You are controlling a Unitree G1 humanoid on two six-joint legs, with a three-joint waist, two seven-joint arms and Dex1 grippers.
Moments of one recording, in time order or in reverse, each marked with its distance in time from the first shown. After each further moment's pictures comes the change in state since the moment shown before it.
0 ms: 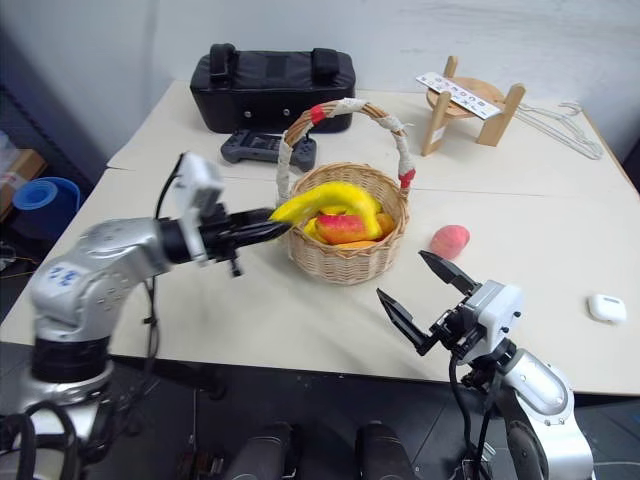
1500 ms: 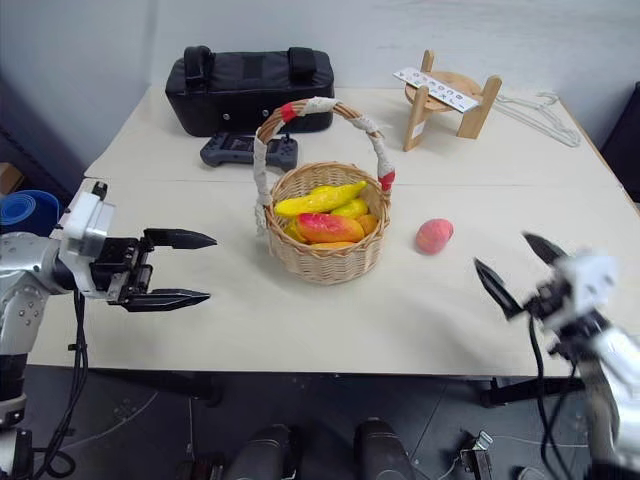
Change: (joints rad) left arm 0.297 0.447 0.163 0.235 -0.098 -0.523 -0.874; right arm -0.355 -0.252 -0.201 0.407 -0.043 0.267 -0.040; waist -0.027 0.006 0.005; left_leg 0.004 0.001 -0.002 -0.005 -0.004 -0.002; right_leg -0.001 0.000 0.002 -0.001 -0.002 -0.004
